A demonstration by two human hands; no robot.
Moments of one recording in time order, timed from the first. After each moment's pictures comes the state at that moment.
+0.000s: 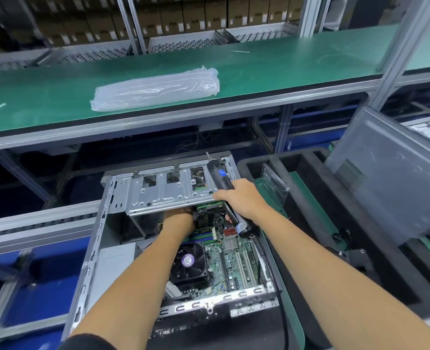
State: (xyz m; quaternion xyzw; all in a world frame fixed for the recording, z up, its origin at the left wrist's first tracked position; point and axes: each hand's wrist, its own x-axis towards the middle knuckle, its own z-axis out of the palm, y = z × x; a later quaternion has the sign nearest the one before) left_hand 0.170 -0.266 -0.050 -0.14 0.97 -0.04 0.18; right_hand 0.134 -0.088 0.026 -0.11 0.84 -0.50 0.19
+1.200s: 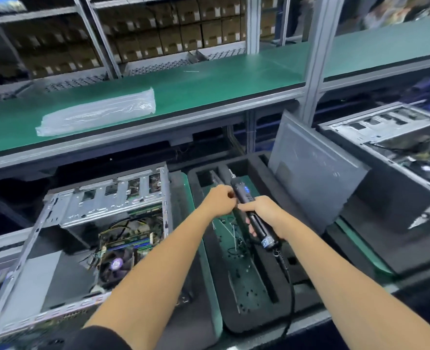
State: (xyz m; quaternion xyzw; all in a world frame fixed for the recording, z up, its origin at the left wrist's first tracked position) left_hand 0.112 0.003 0.019 -0.03 0.95 0.31 0.09; right_hand 0.119 0.157 0.003 0.01 0.73 -0.62 0.30
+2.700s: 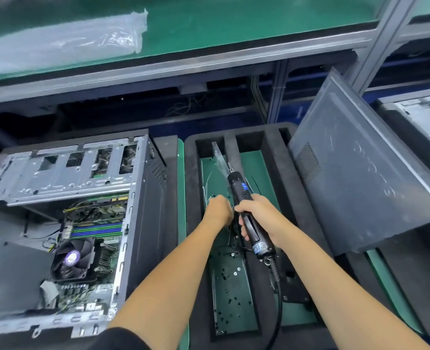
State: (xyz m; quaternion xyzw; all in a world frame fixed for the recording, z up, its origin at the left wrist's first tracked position) left_hand 0.043 0.021 -0.113 -0.21 0.93 0.25 0.19; right_hand 0.043 0.153 -0.053 0.03 0.67 -0.61 0.41
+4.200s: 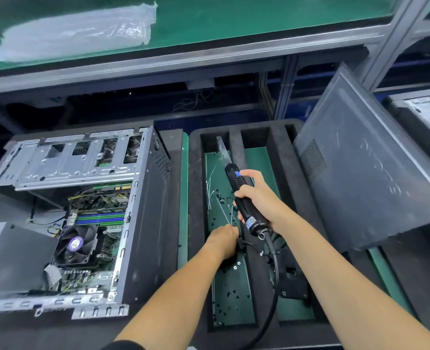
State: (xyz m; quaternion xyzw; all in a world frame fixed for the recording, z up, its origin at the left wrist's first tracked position) left_hand 0.103 0.041 -0.155 -0.05 0.95 0.11 0.28; right_hand 0.031 0.148 -0.048 -0.03 0.66 -0.63 0.40
